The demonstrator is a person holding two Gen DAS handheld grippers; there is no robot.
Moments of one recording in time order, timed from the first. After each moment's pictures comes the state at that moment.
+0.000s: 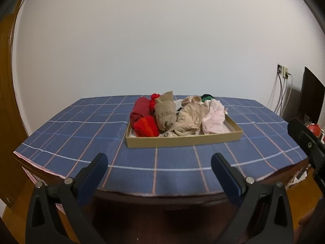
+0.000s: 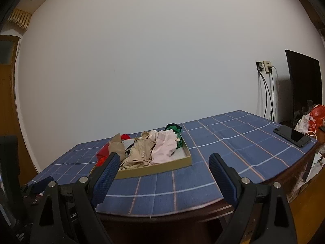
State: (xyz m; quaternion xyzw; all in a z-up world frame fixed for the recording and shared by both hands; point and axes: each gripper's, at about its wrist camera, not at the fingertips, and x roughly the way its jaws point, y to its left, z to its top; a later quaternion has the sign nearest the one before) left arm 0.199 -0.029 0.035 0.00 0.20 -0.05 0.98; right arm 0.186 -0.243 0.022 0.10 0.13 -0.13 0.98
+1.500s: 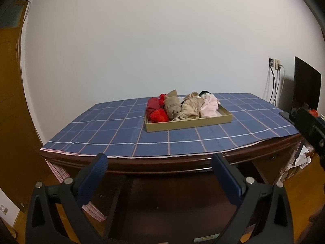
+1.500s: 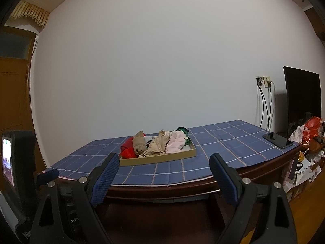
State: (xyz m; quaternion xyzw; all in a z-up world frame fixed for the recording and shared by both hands) left arm 0.079 0.000 0.041 0.04 0.18 -0.03 0.98; right arm 0.071 -0.187 0.045 0.06 0.11 -0.10 0.99
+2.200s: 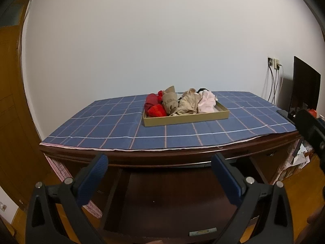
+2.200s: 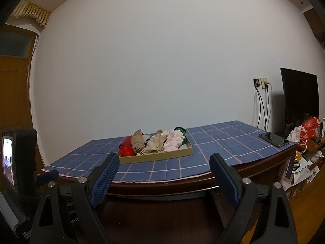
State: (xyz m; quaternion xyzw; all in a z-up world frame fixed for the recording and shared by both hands) left arm 0.067 -0.001 0.030 0.03 0.19 -0.03 0.98; right arm 0.055 -0.185 0.039 0.06 0.10 -0.11 0.99
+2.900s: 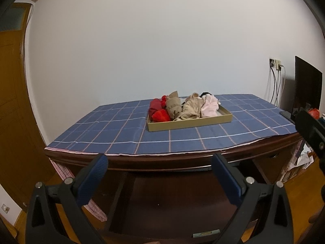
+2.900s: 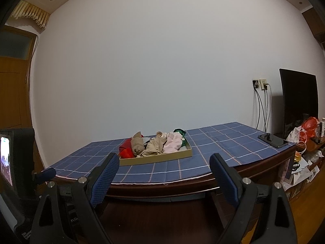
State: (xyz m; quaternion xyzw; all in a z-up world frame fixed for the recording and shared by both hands) left arm 0.060 -0.001 0.037 0.04 0.17 -0.02 0.98; right arm 0.053 -0.185 0.040 0.06 0.09 -0.11 0.99
